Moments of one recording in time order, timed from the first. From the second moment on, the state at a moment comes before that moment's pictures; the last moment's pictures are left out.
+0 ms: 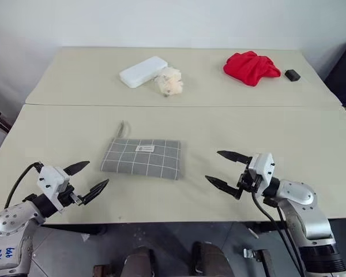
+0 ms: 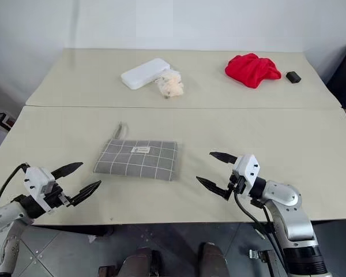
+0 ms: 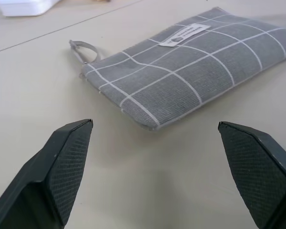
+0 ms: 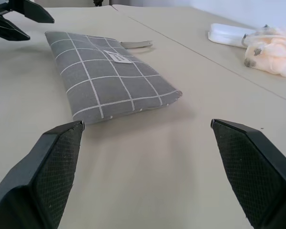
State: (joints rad) left arm 0.16 0.64 0.39 -0.11 -0.42 0.03 -0.83; right arm -0.12 -0.52 -0.04 -0.15 0.37 0.02 0.96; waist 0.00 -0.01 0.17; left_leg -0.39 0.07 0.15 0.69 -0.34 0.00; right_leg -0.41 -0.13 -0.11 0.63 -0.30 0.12
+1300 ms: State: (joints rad) left arm -0.89 0.83 -0.03 0.72 -0.54 1.19 -1.02; right arm -0.60 -0.38 0.22 -0.21 0.50 0.94 0.66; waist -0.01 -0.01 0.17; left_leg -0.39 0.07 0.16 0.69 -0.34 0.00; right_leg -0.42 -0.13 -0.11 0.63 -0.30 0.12
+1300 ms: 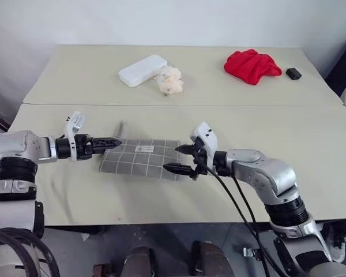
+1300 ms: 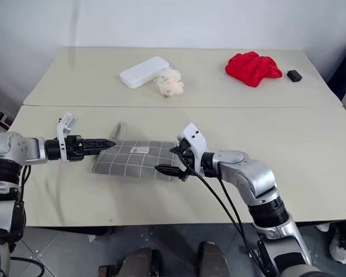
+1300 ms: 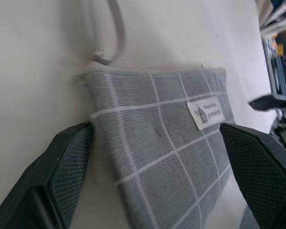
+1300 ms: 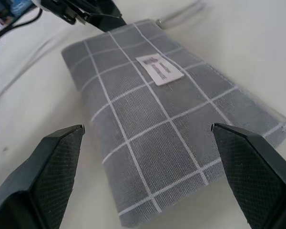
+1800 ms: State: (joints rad) left arm -0.92 0.83 -0.07 0.75 -0.44 1.18 -1.14; right arm -0.59 -0.33 0.30 -0.13 0.34 0.64 0.70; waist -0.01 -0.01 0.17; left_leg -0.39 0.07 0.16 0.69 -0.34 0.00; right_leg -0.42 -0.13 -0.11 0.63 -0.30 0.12
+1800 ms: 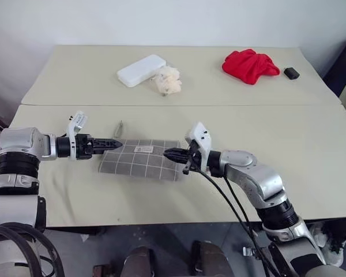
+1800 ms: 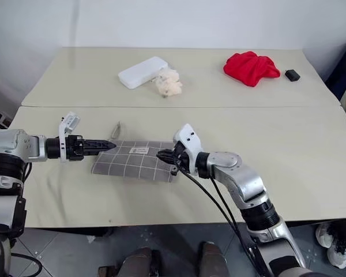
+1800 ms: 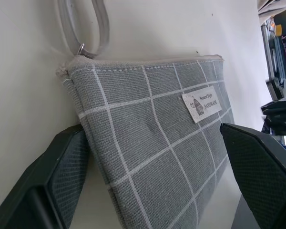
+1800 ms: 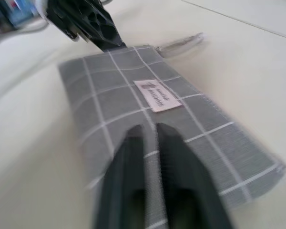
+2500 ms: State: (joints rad) left arm -0.87 0.80 -0.10 0.61 -0.47 1.32 -1.17; right arm -0.56 -0.43 0.44 -0.02 0.05 0.32 0.85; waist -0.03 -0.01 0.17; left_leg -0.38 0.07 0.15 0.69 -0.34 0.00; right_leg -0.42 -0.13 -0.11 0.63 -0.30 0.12
